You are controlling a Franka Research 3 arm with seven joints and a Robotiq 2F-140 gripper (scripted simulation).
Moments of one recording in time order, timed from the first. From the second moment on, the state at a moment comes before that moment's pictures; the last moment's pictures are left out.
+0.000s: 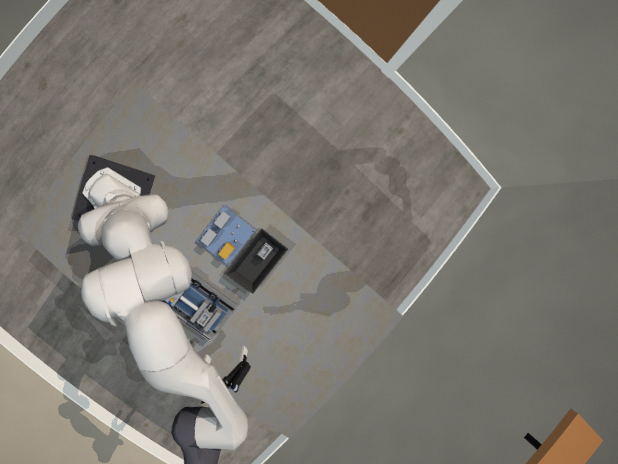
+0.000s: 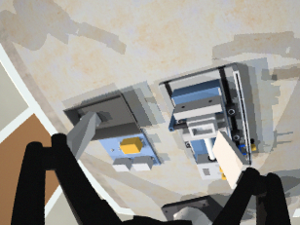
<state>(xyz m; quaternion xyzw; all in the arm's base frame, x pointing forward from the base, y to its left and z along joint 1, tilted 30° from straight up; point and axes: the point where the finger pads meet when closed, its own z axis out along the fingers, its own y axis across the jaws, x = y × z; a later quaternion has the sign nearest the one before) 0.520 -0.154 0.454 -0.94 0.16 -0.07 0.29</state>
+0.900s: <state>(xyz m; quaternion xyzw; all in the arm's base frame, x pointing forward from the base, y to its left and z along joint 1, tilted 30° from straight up) 0.517 -0.153 0.448 -0.93 0.21 -0.07 0.28</state>
